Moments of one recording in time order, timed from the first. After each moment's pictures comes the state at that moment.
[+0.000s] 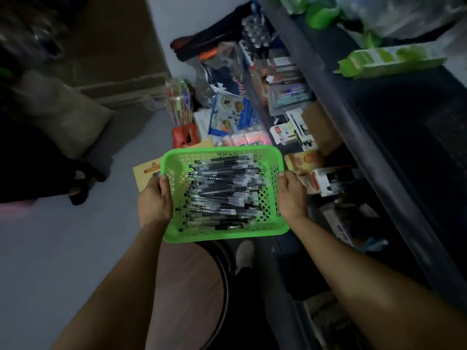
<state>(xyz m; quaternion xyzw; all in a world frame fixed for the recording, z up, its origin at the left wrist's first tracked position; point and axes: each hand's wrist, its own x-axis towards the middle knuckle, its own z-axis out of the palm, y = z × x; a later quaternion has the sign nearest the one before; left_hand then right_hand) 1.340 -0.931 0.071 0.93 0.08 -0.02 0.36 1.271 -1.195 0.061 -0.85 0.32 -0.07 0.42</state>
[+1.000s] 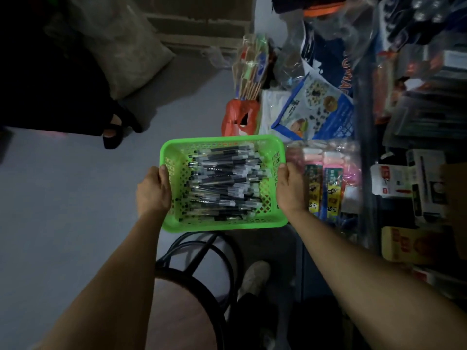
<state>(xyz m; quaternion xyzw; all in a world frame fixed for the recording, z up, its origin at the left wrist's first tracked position) 1.459 -0.872 -0.094 0.92 0.28 -0.01 0.28 1.488 -1.144 -0.125 -0.90 0.17 0.04 0.39</state>
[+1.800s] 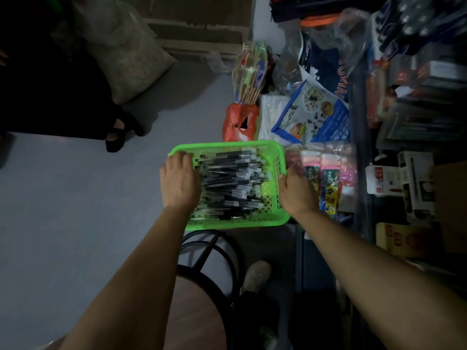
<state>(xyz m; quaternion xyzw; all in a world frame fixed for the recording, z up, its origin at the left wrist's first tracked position) 1.476 -0.898 -0.071 0.99 0.08 -0.02 0.12 1.484 -1.147 -0.080 -0.96 0.08 0.16 0.21</state>
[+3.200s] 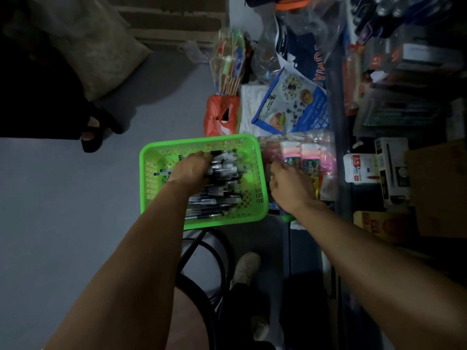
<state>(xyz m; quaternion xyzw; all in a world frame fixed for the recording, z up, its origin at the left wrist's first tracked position) 1.520 -0.956 -0.075 0.96 -0.10 -0.24 0.10 1.485 -1.186 -0.048 -0.98 -0.06 0.18 0.11</state>
